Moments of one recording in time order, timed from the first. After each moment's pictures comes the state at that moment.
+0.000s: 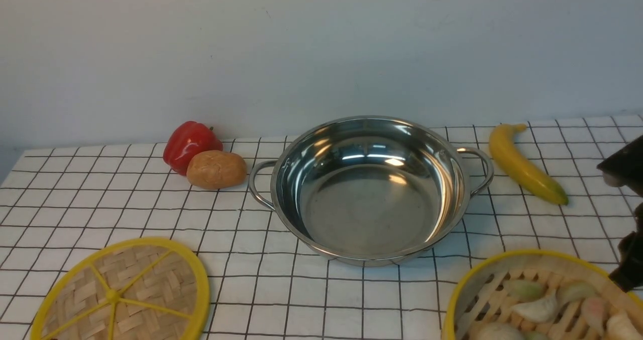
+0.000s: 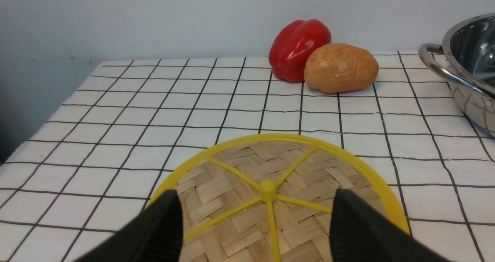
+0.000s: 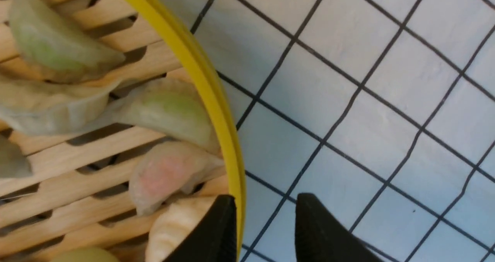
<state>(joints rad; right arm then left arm) 0.08 1.49 -0.89 -0.08 0.93 -0.29 0.10 0.00 0.01 -0.03 0.34 0.07</state>
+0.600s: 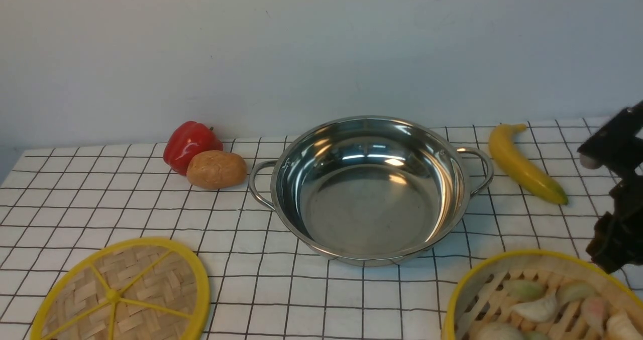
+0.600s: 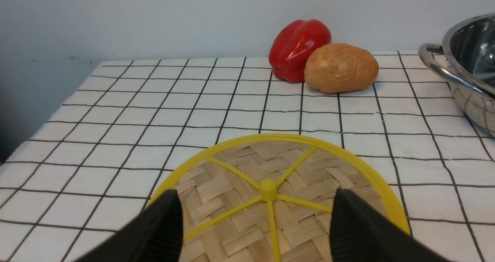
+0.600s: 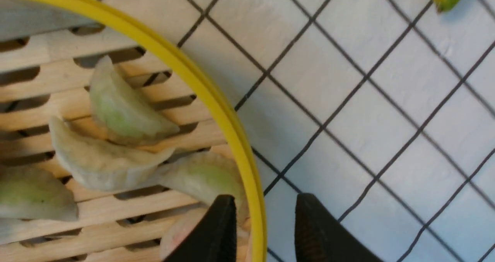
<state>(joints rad) 0.08 1.51 -0.96 0.09 0.90 -0.55 0.10 0.00 0.01 -0.03 0.34 0.07</state>
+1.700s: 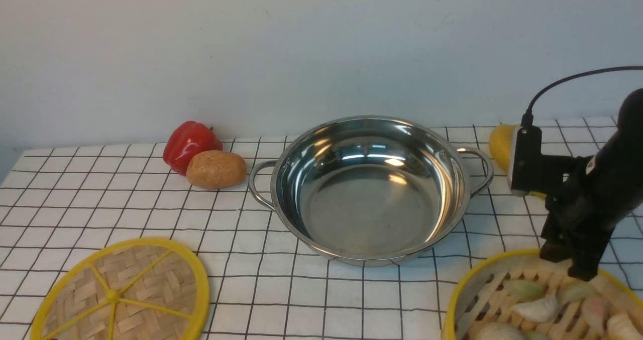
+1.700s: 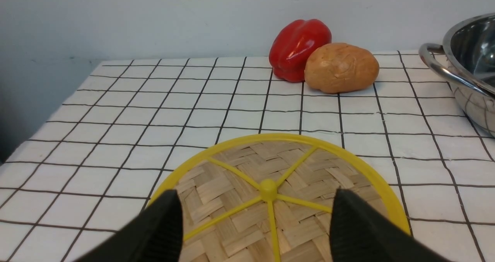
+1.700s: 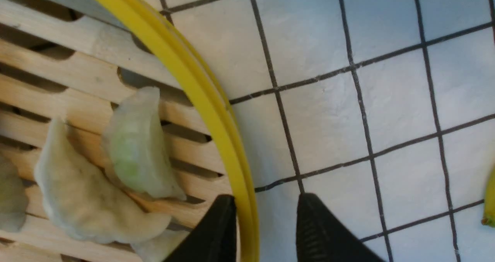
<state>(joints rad) 0.18 1.72 -1.07 0.11 0.89 -1.01 0.10 0.00 0.01 -0.03 0.34 0.07</state>
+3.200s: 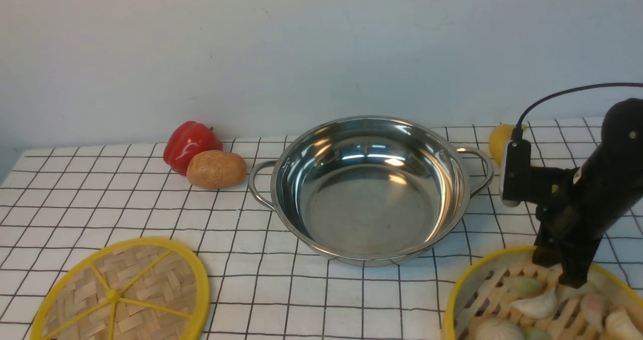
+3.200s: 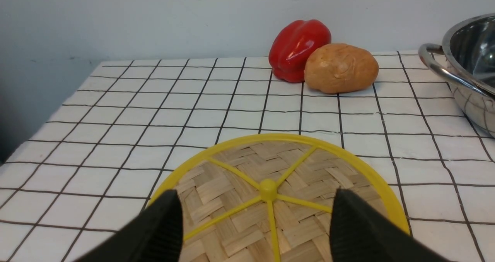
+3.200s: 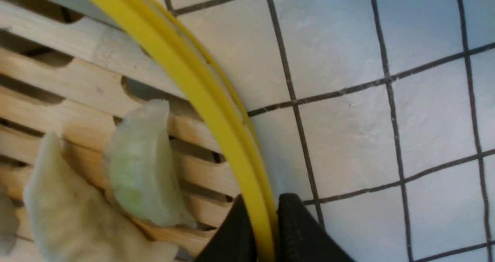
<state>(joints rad) 0.18 1.79 -1.08 0.12 0.86 -1.04 0.10 0.00 0.01 -0.03 0.34 0.07</state>
